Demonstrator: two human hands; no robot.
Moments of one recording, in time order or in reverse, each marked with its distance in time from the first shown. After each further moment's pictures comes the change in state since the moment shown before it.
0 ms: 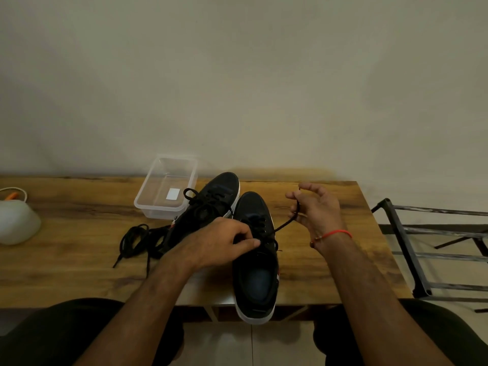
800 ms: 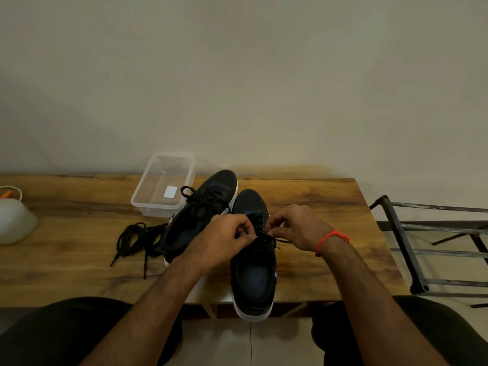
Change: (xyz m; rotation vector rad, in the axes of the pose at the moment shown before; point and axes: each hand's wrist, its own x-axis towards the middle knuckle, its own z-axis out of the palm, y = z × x) left_hand 0.006 0.004 0.017 -0.081 0.190 -0.106; right_hand -0.010 0.002 -0.002 -1.235 -0.610 -0.288
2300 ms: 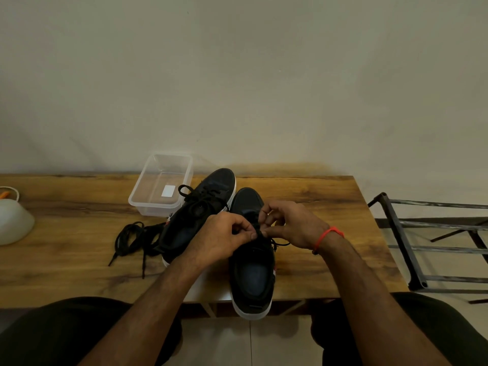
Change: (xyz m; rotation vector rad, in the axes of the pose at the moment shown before) left_hand 0.001 0.002 0.001 -0.071 0.000 -0.051; right_hand 0.000 -0.001 0.000 0.280 -0.031 -0.028
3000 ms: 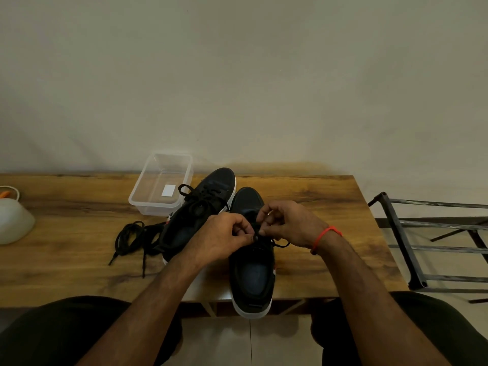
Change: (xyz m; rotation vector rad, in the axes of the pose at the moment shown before) left_hand -0.001 0.002 -0.003 0.034 -0.050 -0.027; right_hand 0.000 -0.001 0.002 0.031 0.000 0.043
